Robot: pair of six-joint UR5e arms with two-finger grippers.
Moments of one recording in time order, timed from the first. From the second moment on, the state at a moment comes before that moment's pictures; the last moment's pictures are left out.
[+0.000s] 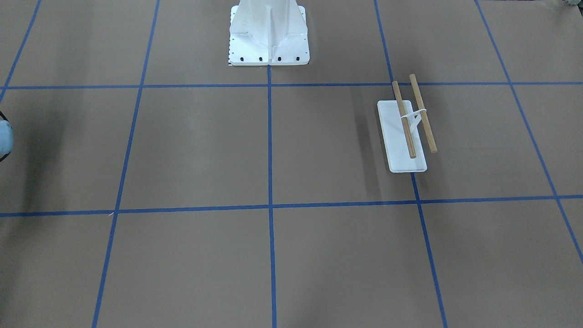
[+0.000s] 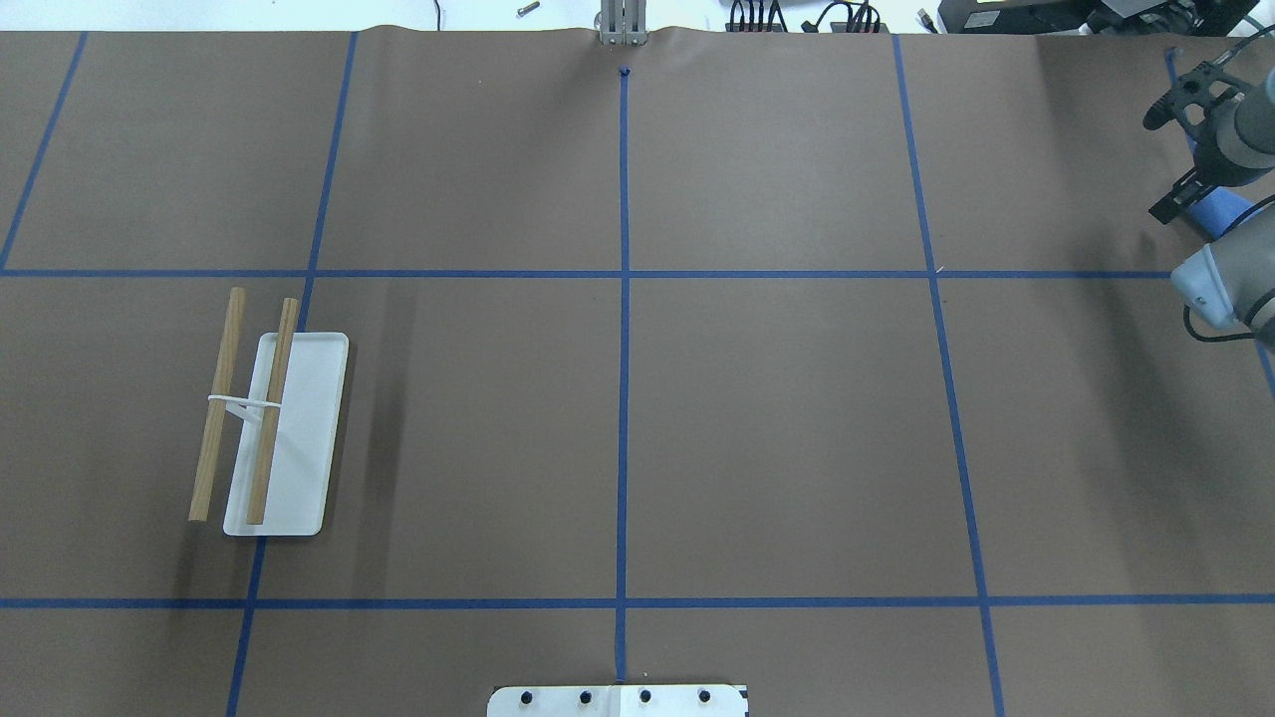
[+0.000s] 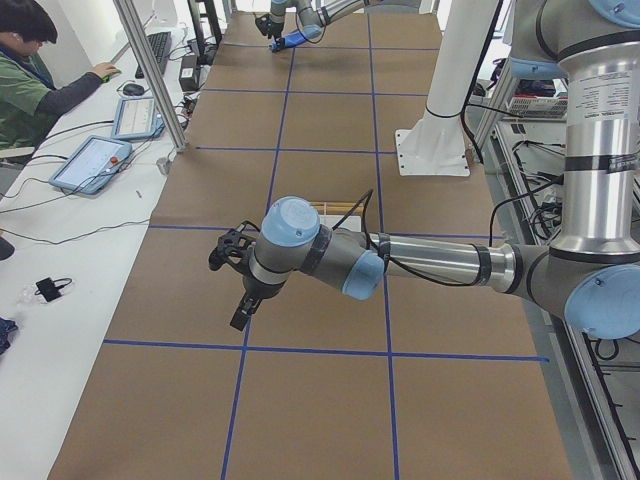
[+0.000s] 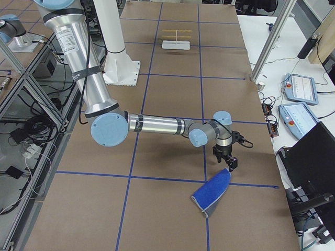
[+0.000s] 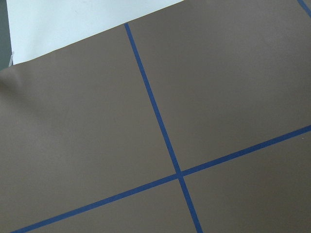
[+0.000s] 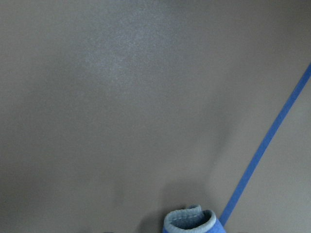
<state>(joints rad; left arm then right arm) -1.63 -1.50 -1.73 -1.94 -2.29 0.07 1.18 -1.22 1.09 -1.05 1.85 -0.11</state>
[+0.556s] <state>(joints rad) -1.63 -1.50 -1.73 -1.94 -2.29 0.07 1.18 -1.22 1.07 -1.06 1.84 -0.14</state>
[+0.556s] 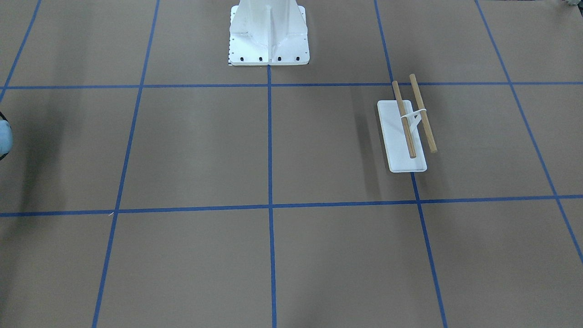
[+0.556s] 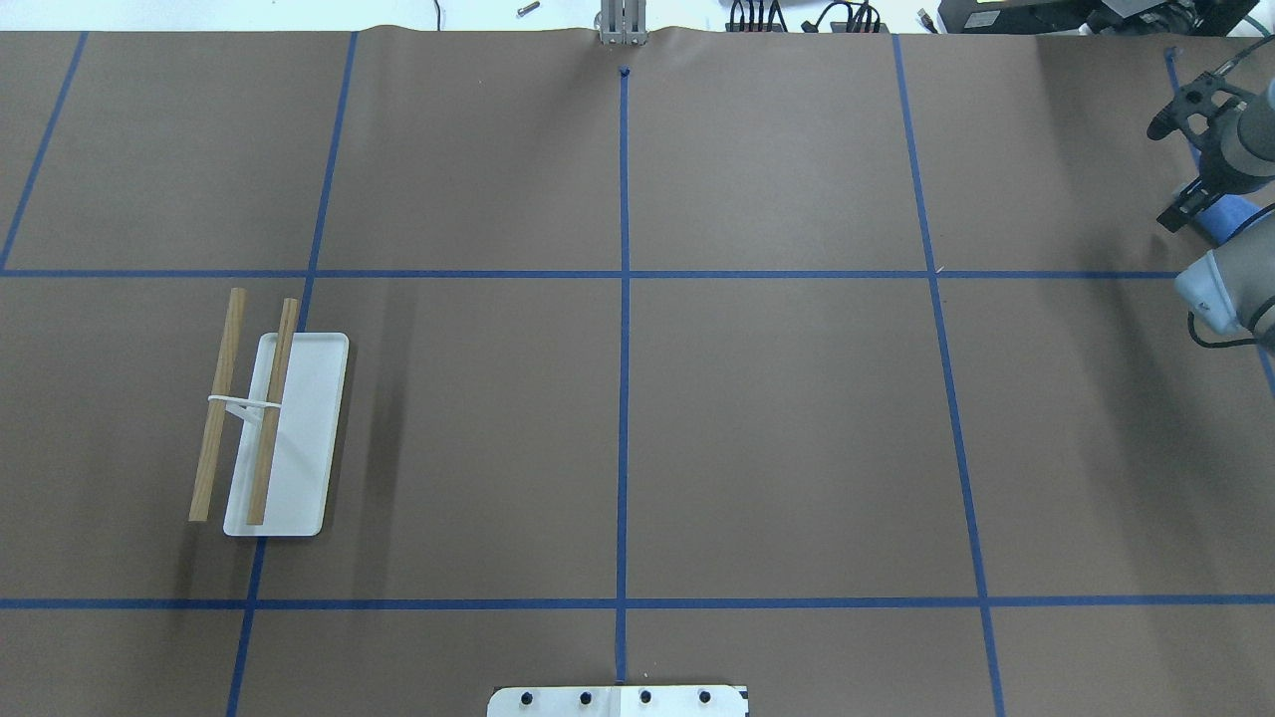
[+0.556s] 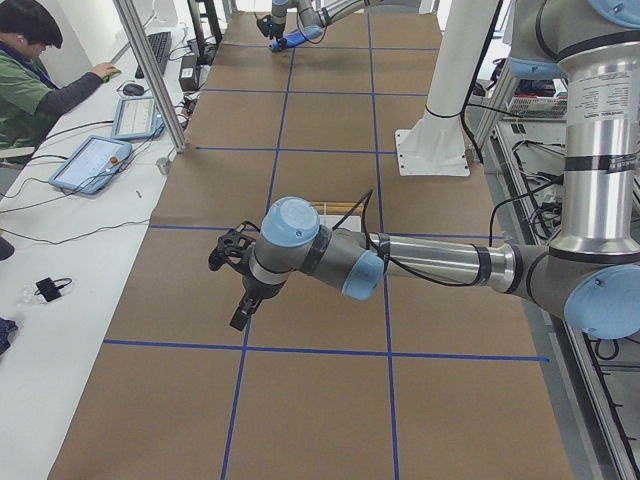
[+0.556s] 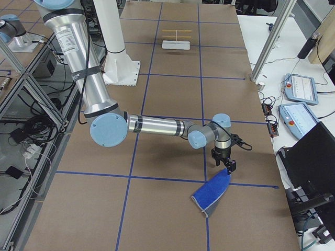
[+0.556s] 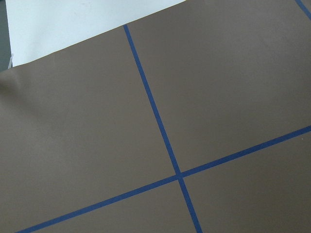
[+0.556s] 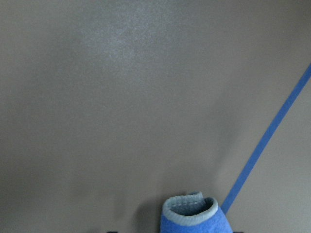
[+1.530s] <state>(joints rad) -1.63 -1.50 -1.72 -1.94 -2.29 0.07 1.18 -1.22 1.04 -1.06 1.78 -0.16</state>
